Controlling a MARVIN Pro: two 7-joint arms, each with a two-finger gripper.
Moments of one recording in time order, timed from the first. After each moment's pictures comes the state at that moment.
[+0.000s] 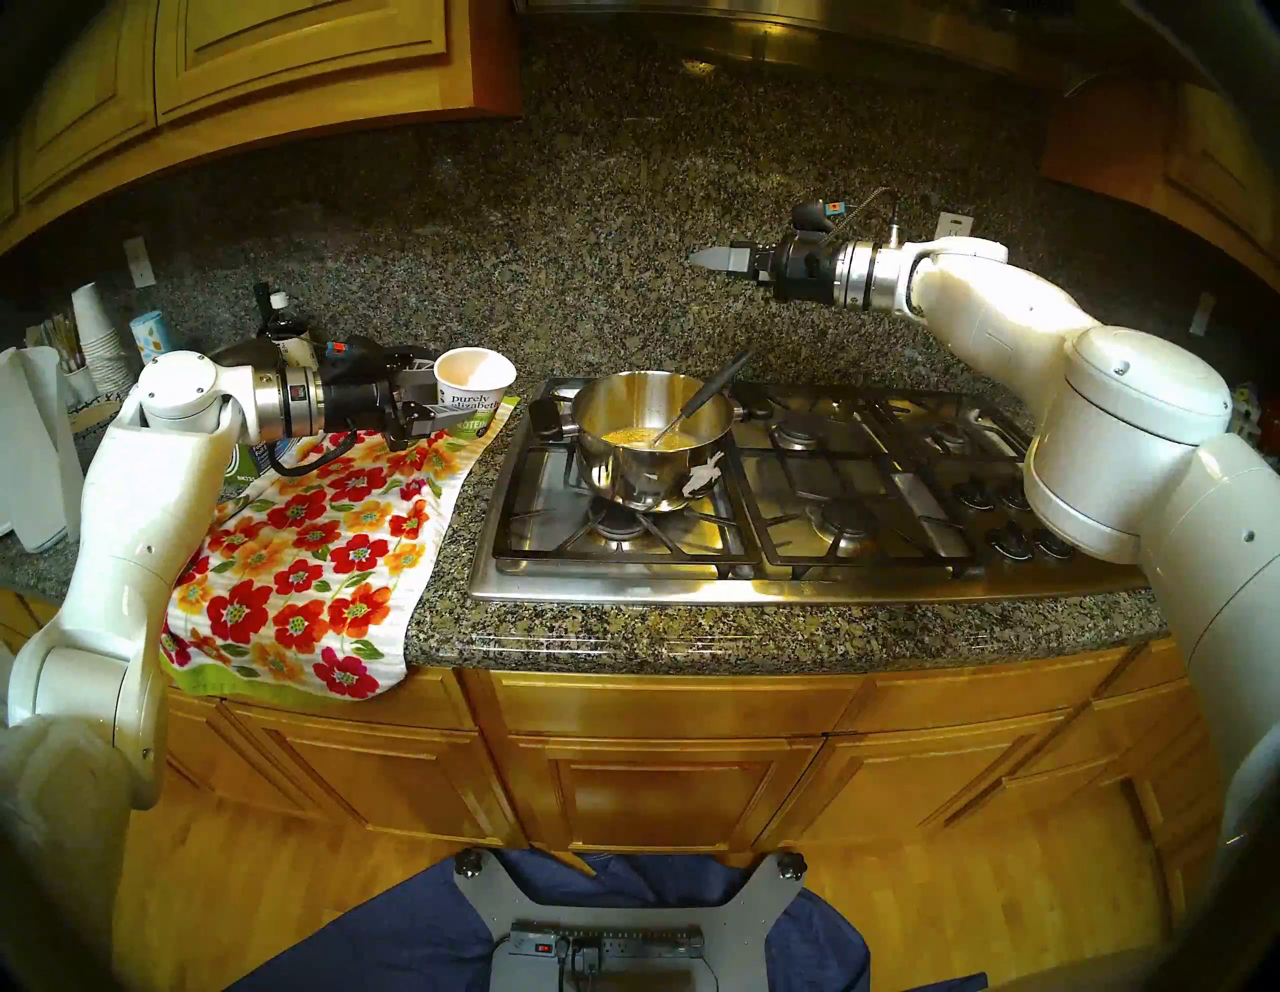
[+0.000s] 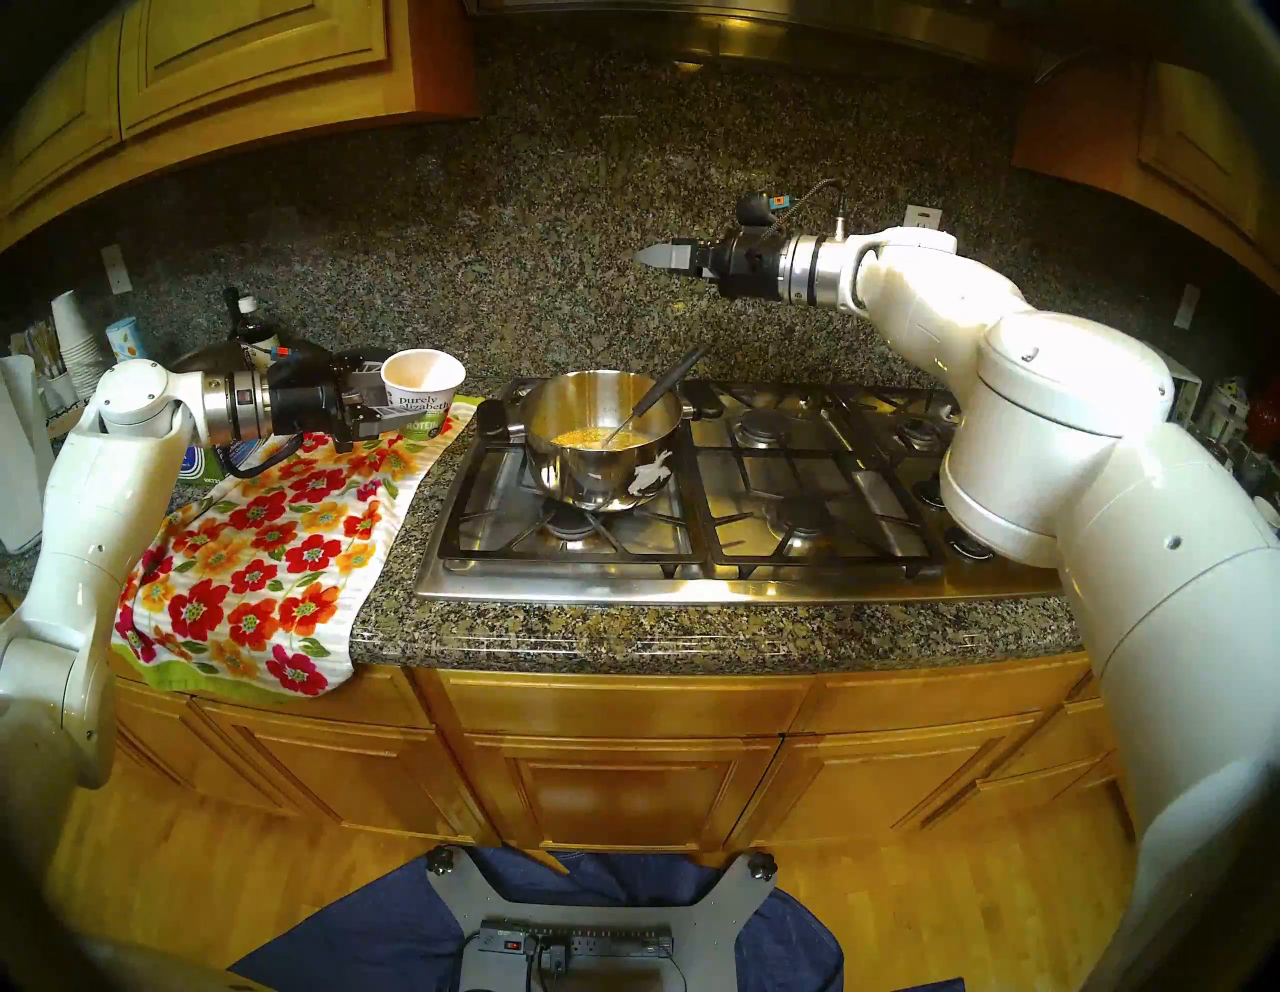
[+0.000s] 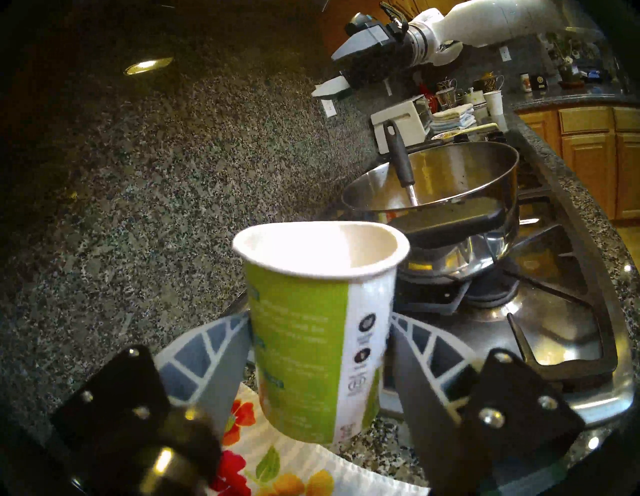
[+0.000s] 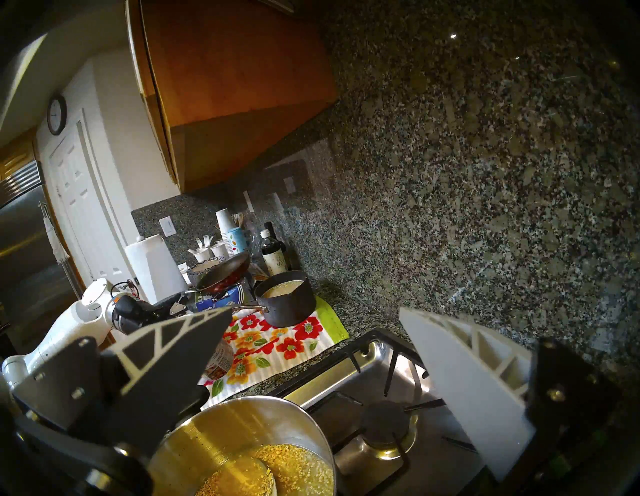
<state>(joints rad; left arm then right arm) 0.81 -0.90 -1.45 -1.05 -0.20 -0.06 -1.27 0.01 -1.31 -0.12 -0.10 1.70 0.27 1.23</state>
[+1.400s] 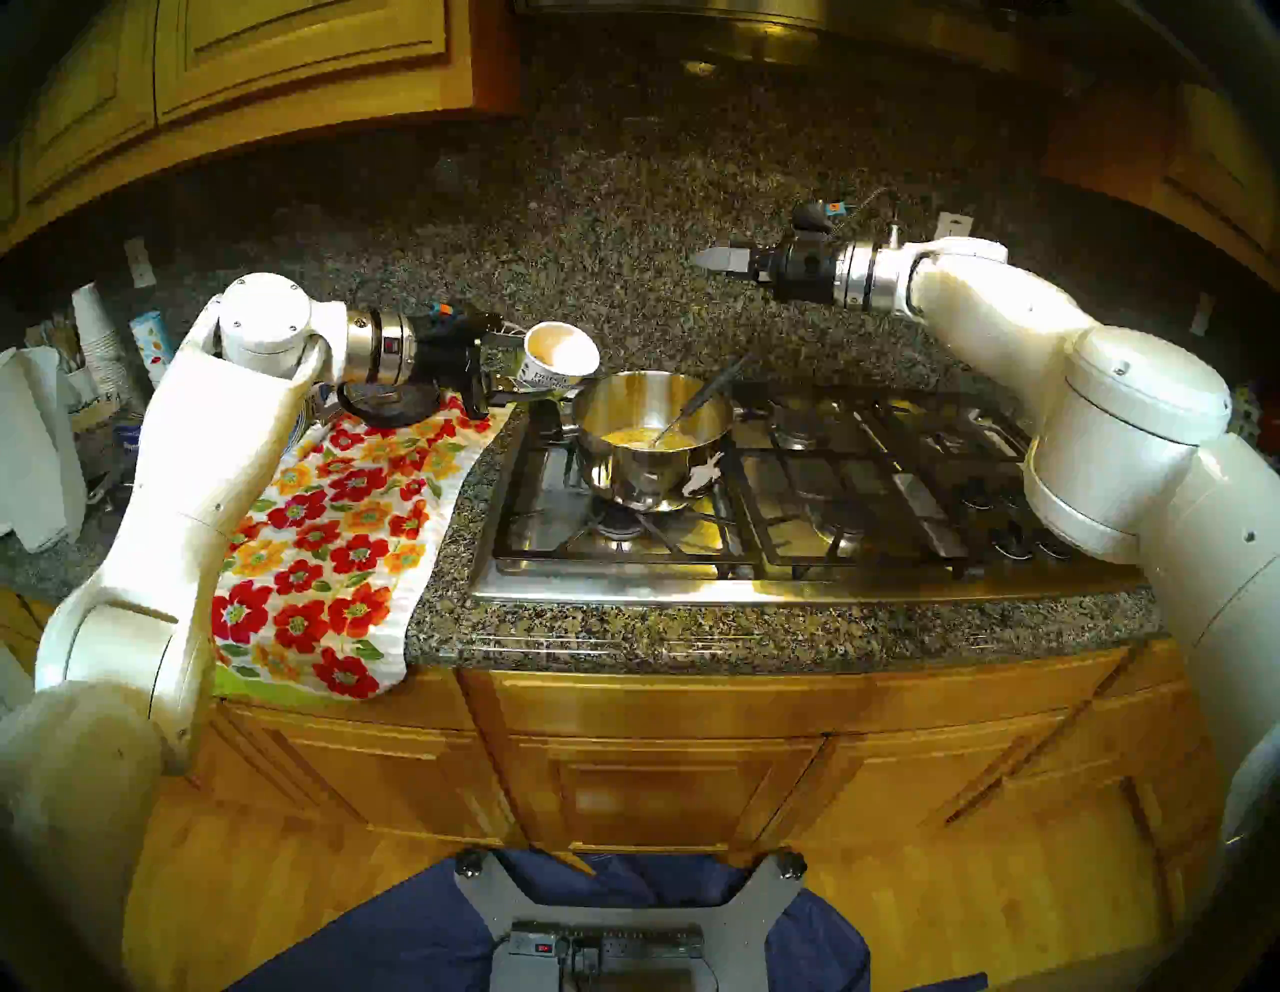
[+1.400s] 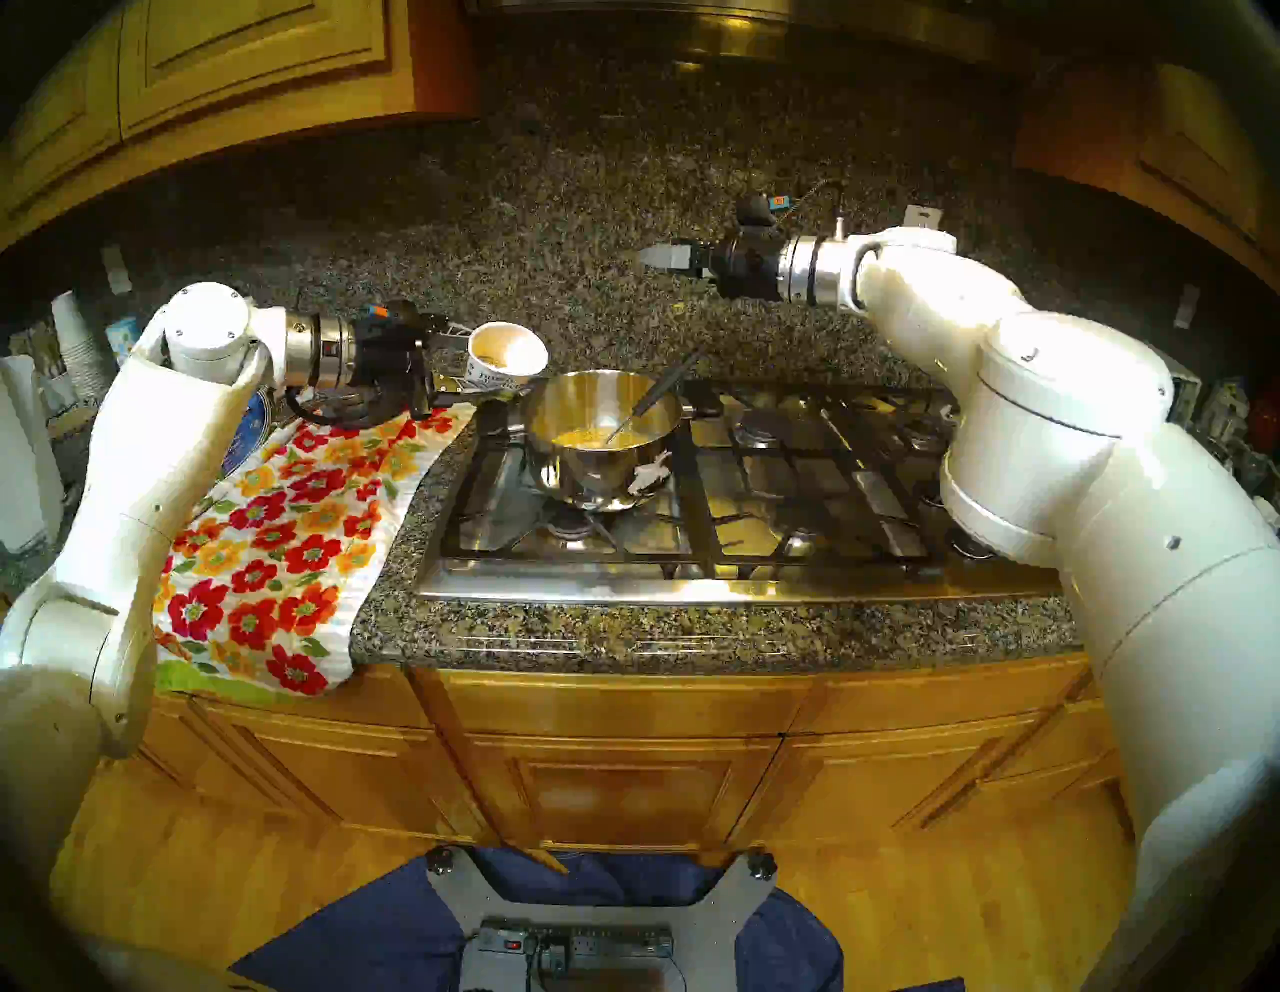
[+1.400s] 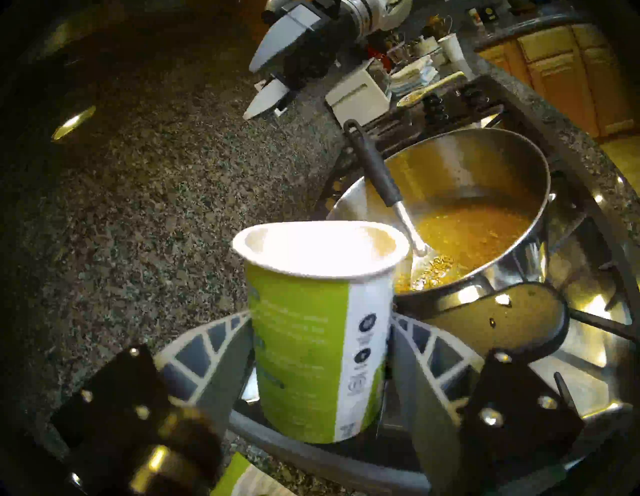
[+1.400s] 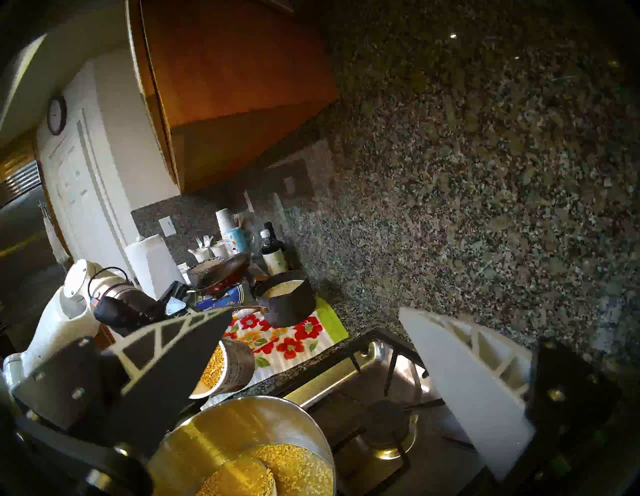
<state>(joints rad) 0.69 -1.01 -1.31 -1.20 0.02 -0.06 -1.21 0.01 -1.31 -0.12 -0.10 1.70 0.27 1.23</state>
